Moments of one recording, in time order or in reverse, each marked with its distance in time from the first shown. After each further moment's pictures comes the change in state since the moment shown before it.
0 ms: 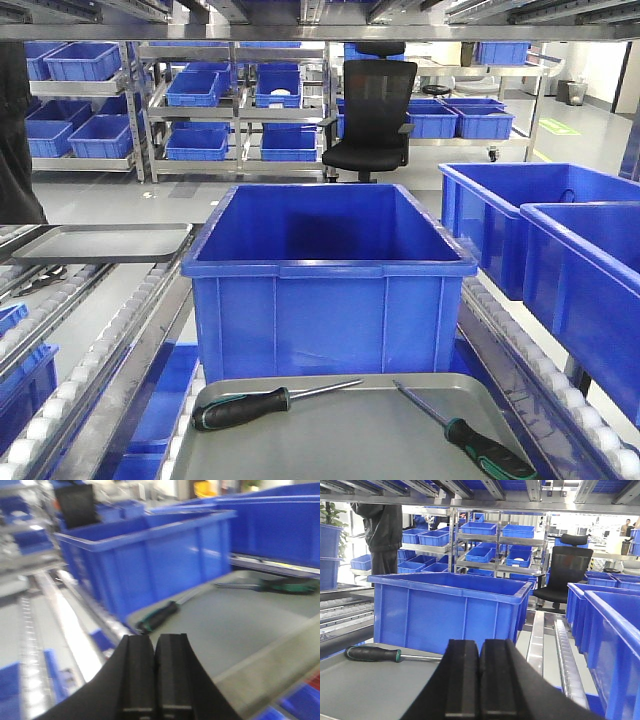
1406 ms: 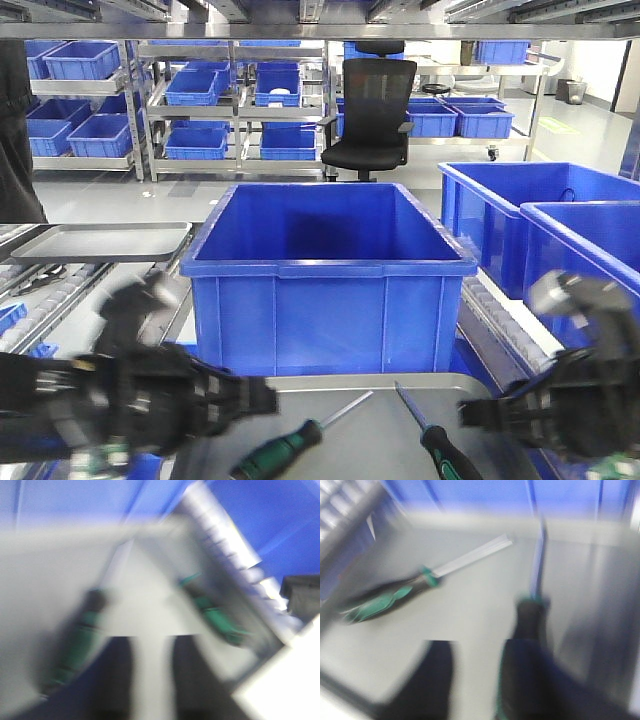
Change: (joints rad) left arm -0.029 1.035 -0.531 -0.835 0.042 0.292; right arm 0.000 1.026 -0.498 0.232 0.342 -0.041
